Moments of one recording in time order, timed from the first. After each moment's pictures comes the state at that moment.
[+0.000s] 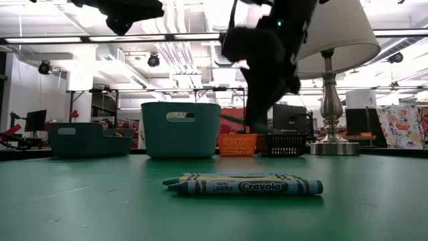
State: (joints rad) left arm -0.23 0.96 0.66 0.08 -0.37 -0.06; right arm 0.22 1.89 1.36 -0.69 0.22 0.69
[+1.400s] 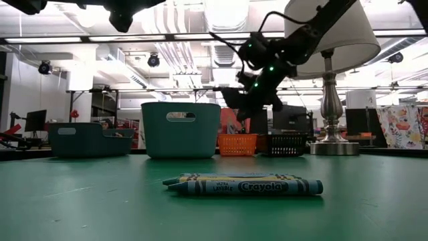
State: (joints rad) left arm -0.23 0.96 0.54 0.47 -0.39 0.00; right arm -0.45 1.80 1.09 0.09 0.44 0.32
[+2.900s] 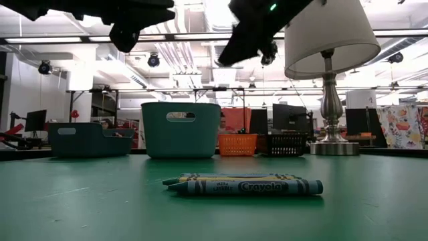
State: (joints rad) left arm -0.34 1.16 0.54 0.52 -0.44 -0.24; right arm -0.01 1.56 1.17 -0.21 0.37 0.14
